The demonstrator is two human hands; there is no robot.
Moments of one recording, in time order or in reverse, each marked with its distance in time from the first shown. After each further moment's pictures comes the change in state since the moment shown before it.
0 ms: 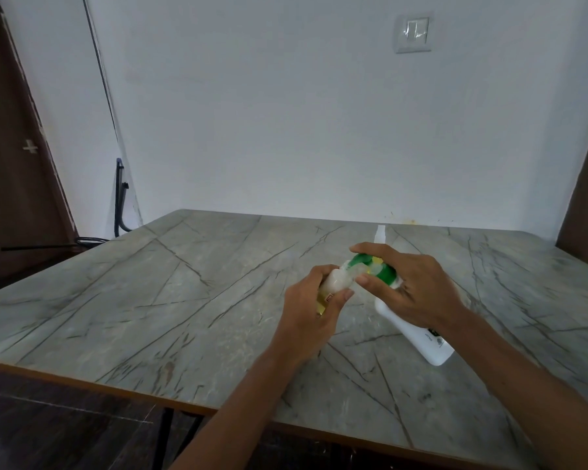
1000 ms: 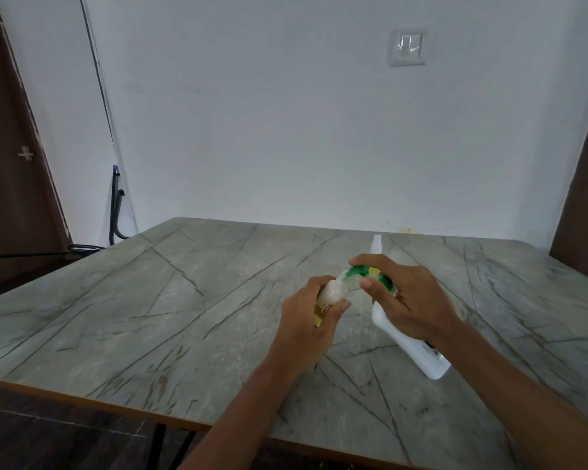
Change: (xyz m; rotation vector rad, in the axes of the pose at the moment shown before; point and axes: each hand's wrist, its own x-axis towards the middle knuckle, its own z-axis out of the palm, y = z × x) left_hand 0.000 0.002 0.002 0.018 -0.009 0.007; right_hand 0.003 -0.004 0.000 0.082 0.041 0.016
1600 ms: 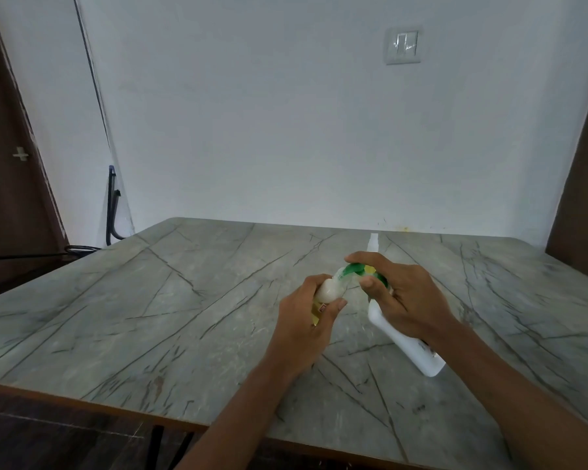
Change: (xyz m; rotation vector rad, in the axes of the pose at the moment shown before) left_hand 0.000 0.000 0.000 0.019 0.019 -0.001; right_hand -0.003 0.010 0.005 -0.043 -0.022 0.001
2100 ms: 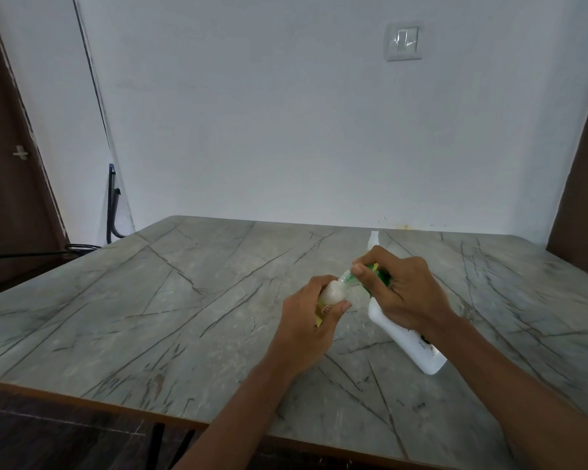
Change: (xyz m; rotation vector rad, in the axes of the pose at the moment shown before) left_hand -0.001 -0.001 0.001 0.001 -0.048 0.069; right_hand 0.007 -0.005 0.001 0.037 0.082 0.029
